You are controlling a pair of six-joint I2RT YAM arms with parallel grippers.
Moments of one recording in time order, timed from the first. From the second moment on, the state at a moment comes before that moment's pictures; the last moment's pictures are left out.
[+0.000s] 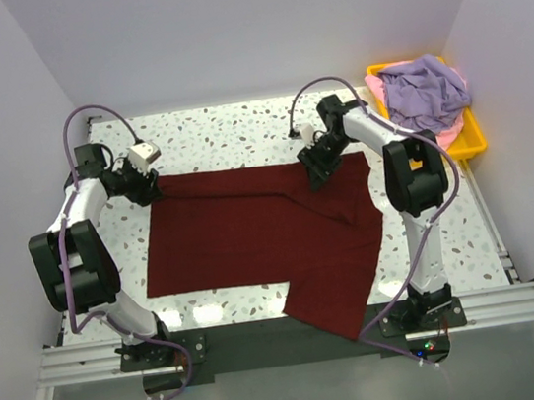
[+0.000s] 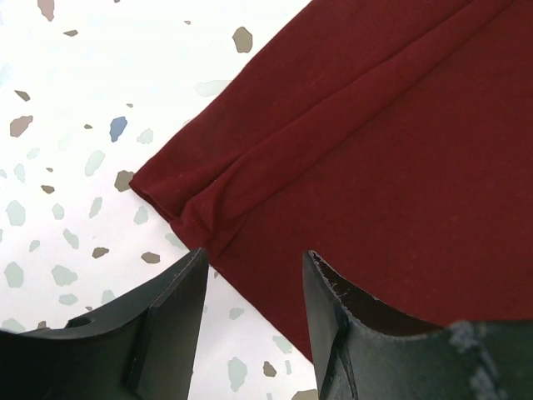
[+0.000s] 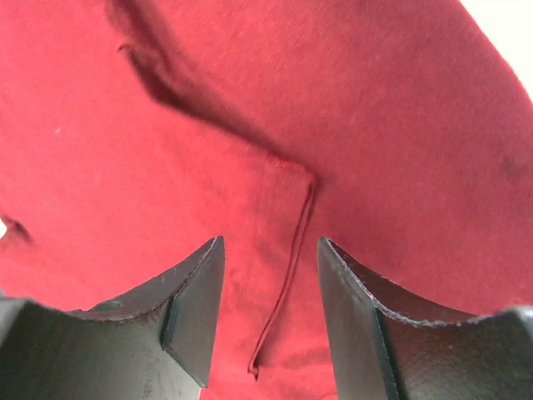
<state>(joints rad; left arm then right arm) 0.23 1.69 1.18 -0.50 0.66 0.84 0.26 2.17 1.74 -1.00 -0.49 -0.47</state>
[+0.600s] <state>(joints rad) 0.23 1.69 1.18 -0.49 0.67 0.81 0.29 2.23 1.79 -0.99 -0.47 -0.43</state>
